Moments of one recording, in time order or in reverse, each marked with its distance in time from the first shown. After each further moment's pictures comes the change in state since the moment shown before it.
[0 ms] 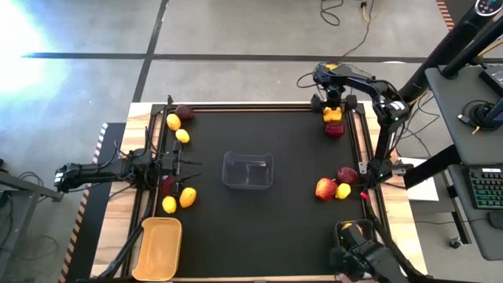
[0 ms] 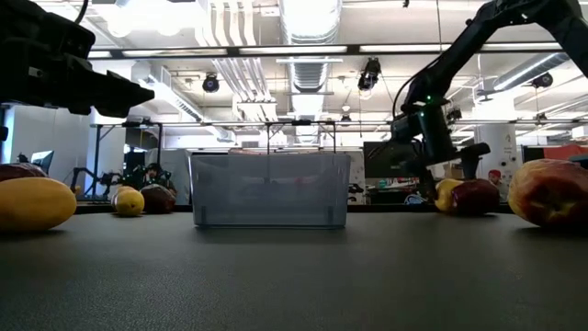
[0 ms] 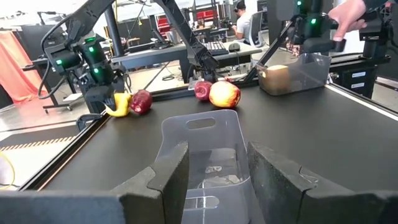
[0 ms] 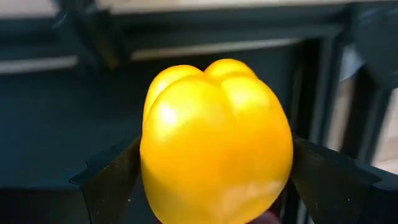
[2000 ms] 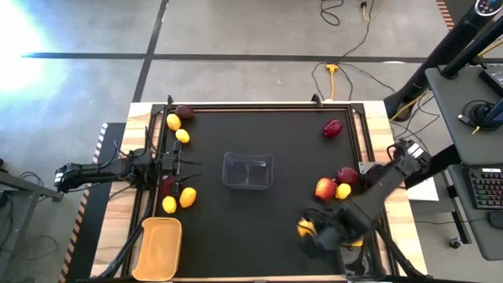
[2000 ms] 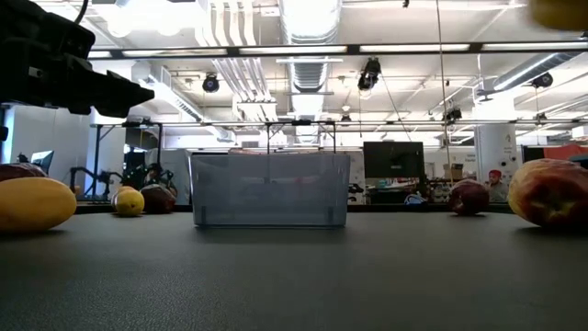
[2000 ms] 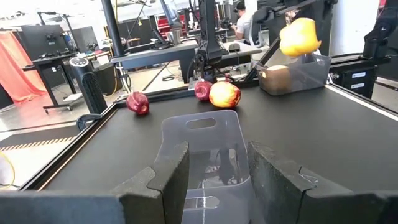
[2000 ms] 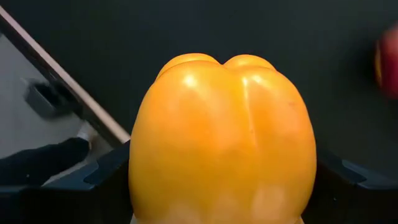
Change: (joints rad) left arm 0.000 0.000 0.000 0.000 0.000 0.000; right arm 1.799 -0.265 0.120 -0.079 -0.038 0.979
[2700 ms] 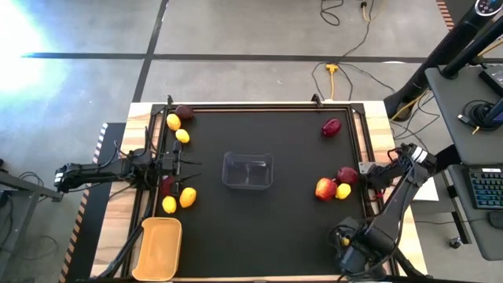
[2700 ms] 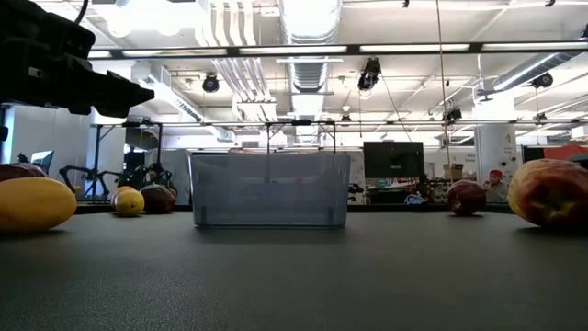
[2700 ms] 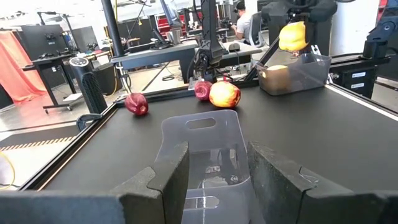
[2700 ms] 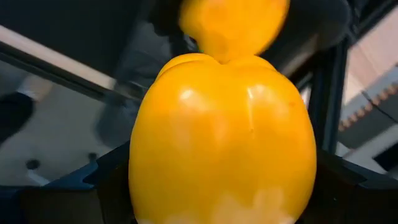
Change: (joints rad) left arm 0.000 0.000 0.000 0.000 0.000 0.000; right arm 0.209 0.000 -0.074 -0.192 -0.502 0.316
